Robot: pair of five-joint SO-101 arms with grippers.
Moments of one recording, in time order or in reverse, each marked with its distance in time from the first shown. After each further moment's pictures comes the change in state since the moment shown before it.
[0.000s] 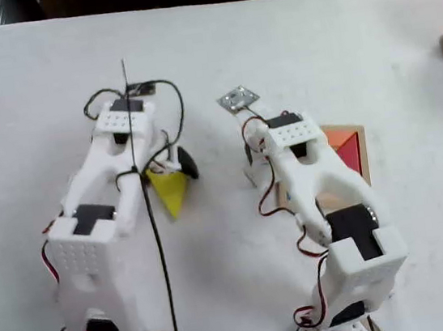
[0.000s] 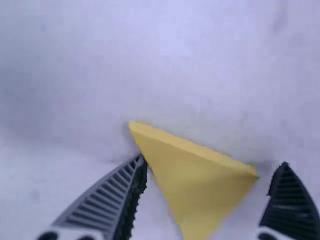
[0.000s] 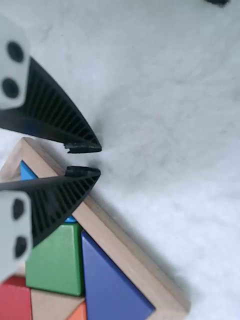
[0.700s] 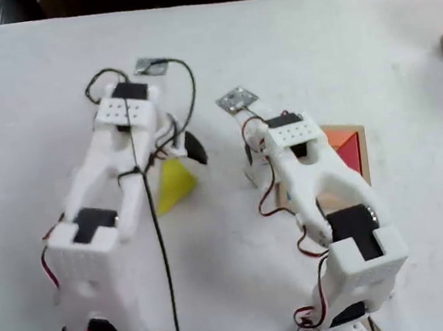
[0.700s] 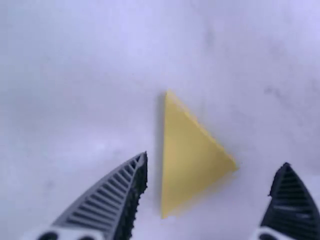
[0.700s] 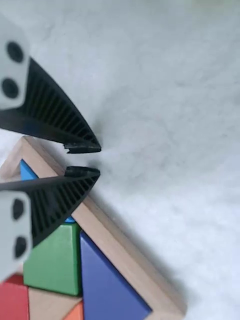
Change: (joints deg) left arm 1.9 -3.8 -6.2 6.4 -3.3; right arm 0.0 0.0 0.0 0.1 1.6
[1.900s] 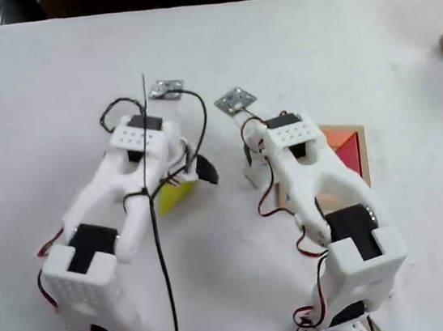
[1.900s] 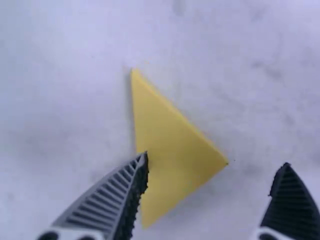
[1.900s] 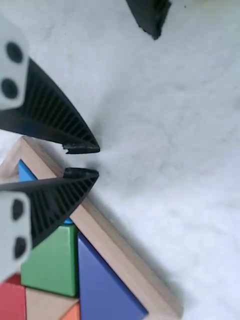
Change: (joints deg) left arm 4.3 -9.7 25.0 -18.5 0.5; right arm -0.4 0.0 0.1 0.0 0.9
